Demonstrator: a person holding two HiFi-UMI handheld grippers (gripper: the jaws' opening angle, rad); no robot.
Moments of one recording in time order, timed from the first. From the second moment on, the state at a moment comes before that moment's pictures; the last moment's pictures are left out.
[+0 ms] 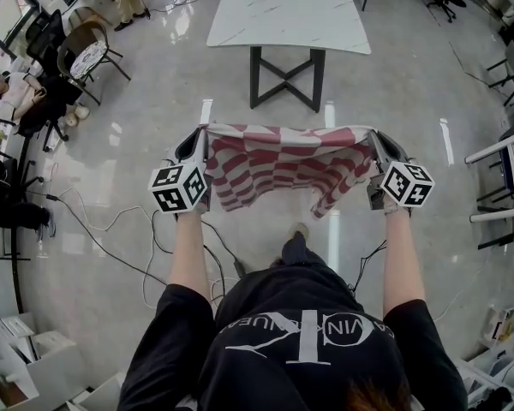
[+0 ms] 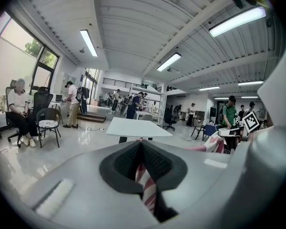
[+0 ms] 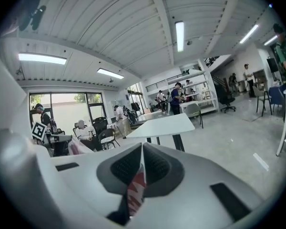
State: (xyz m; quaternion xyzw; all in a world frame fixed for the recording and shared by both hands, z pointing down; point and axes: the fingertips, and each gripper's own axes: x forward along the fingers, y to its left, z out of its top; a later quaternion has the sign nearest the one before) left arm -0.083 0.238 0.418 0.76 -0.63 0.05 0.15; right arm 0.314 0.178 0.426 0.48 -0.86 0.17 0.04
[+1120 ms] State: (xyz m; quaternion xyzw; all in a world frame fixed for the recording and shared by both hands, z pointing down) left arm -0.108 0.237 0.275 0.73 -0.68 -0.01 -0.11; right arm 0.277 0.165 0.296 0.49 -0.87 -0.04 0.00
